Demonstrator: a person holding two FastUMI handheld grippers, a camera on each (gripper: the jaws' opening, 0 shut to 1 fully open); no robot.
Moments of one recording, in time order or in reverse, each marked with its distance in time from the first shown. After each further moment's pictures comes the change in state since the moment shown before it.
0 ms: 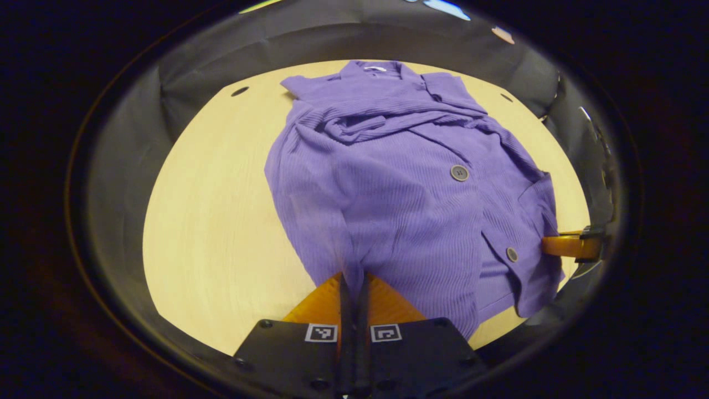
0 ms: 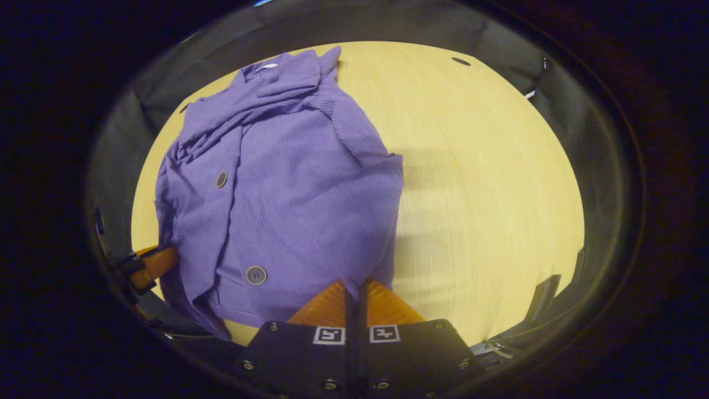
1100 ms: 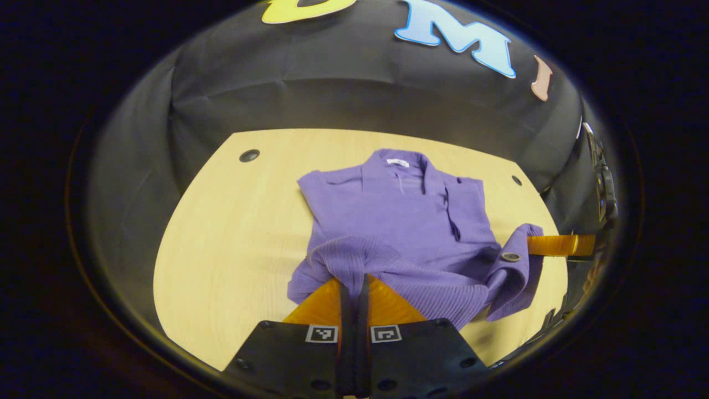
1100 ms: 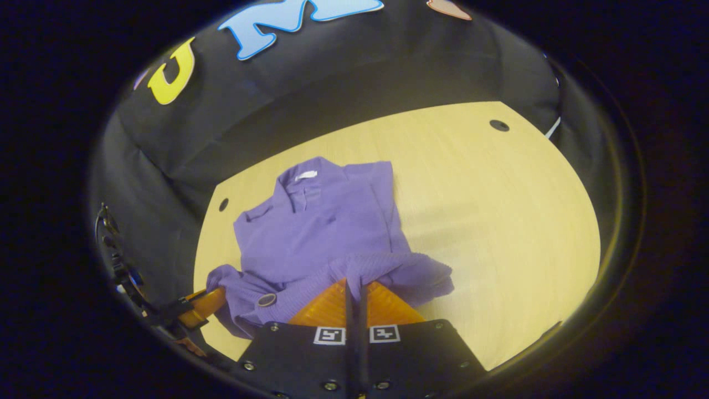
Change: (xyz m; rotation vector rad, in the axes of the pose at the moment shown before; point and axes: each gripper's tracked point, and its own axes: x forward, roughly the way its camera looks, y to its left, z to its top) left arm -0.017 0.028 0.219 -0.098 -0.277 -0.048; right arm -0.055 0.076 0.239 0.089 -0.312 0.207
